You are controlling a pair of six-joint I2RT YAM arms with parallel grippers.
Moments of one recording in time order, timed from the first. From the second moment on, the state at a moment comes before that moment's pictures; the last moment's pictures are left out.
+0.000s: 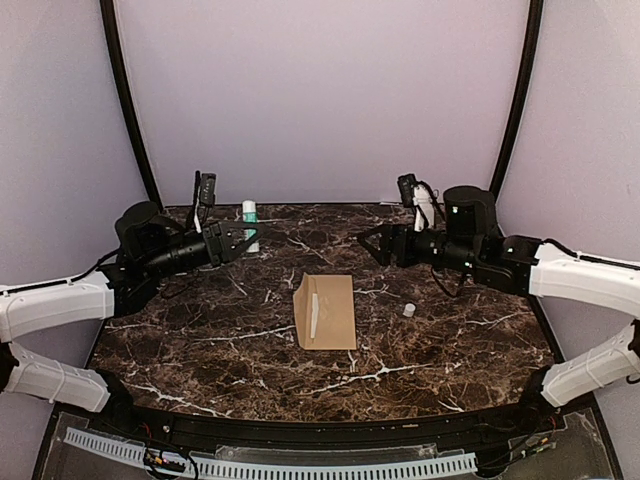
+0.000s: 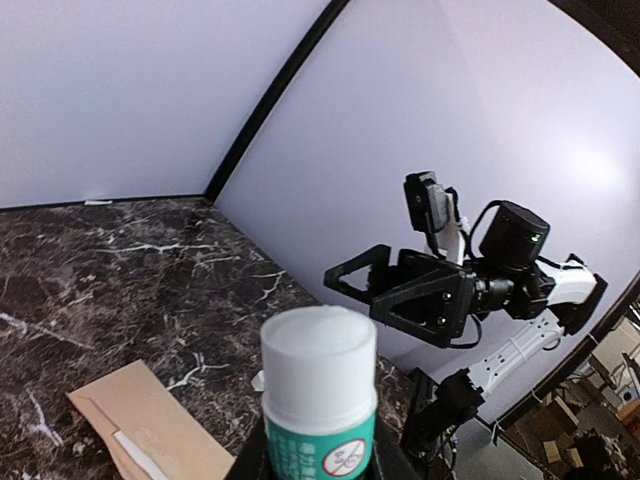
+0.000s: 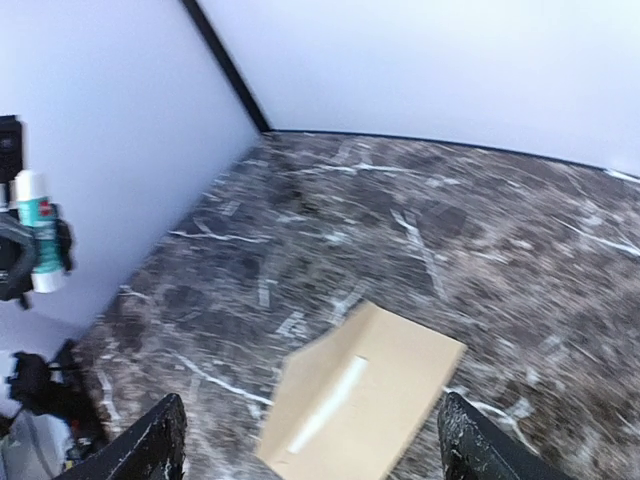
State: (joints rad) left arm -0.61 1.15 0.67 0.49 0.48 -0.62; right arm 0.82 1.24 0.91 -0.03 0.02 0.39
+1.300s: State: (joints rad) left arm -0.77 1.32 0.73 0.94 0.66 -0.70; right arm 1.02 1.58 1.14 0.44 -0.58 0.53
